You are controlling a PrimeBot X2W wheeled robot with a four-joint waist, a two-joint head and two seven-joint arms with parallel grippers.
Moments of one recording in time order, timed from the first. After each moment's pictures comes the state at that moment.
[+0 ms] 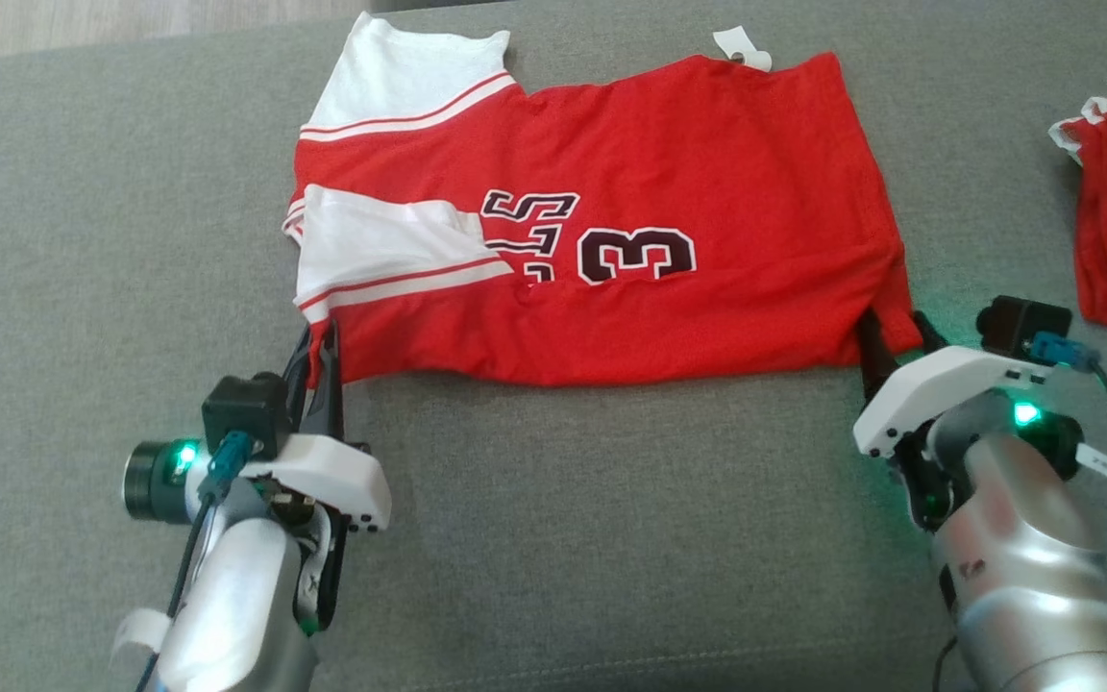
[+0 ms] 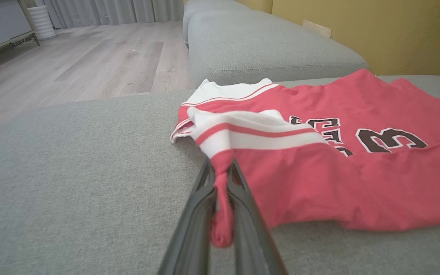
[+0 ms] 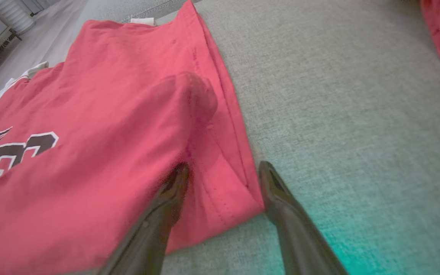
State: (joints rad) left arm -0.29 0.06 -0.24 0.46 -0.12 0.11 -0.25; right arm -0.59 -0.06 -0.05 1.00 0.25 0.13 -0.04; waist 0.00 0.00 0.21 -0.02
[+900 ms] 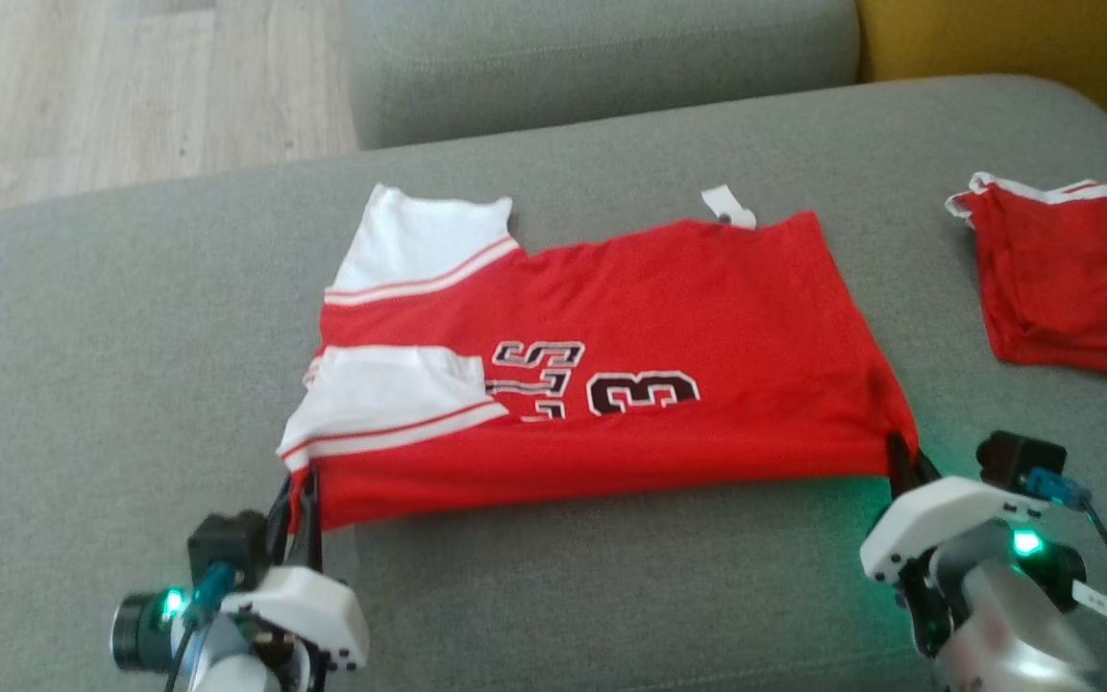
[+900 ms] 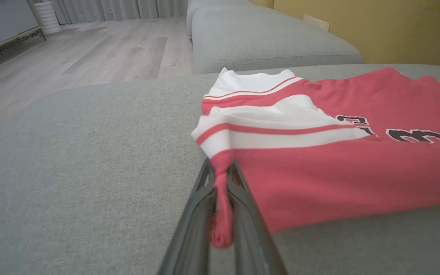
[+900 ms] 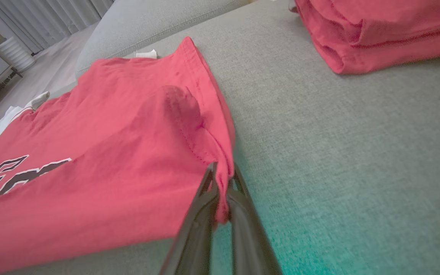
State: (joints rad) left arm -0.07 0.09 -0.22 0.46 -0.16 0.12 -0.25; right arm -0.41 -0.05 -0.10 1.03 0.21 0.13 -0.16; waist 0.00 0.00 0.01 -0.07
